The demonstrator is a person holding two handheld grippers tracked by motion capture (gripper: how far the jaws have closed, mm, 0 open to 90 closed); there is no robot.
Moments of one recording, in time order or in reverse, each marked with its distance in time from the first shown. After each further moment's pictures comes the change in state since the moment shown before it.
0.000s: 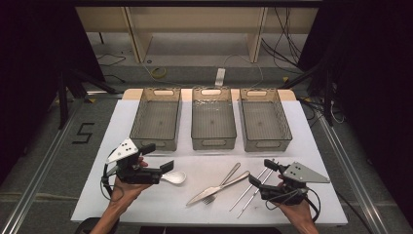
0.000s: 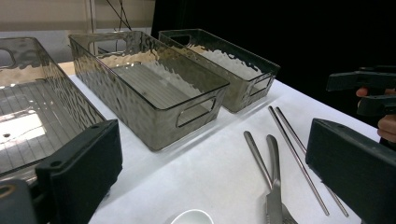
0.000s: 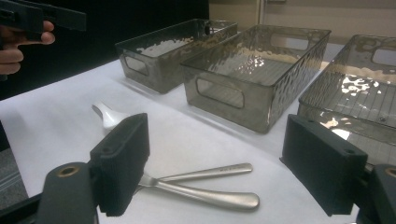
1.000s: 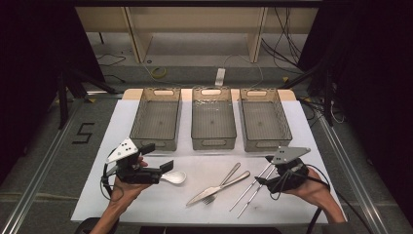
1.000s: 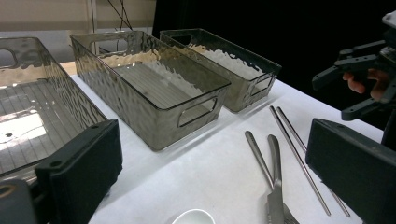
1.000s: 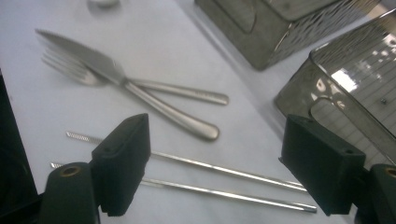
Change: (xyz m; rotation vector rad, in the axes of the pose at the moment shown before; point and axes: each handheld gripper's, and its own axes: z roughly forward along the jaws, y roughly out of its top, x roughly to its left) left arm 0.001 0.000 0.000 0.002 0.004 0.000; right arm -0.034 0.041 0.019 0.503 0.103 -0.338
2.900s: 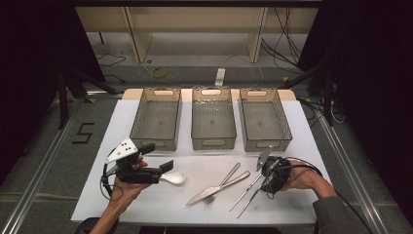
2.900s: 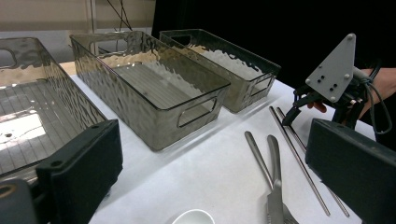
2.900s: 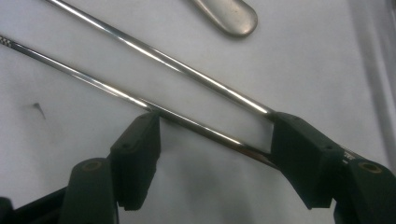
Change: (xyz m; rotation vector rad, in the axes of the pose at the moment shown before) left arm 0.000 0.000 0.000 -0.002 -0.003 -0.003; right arm -0.024 -0.015 0.072 0.456 0.178 -0.207
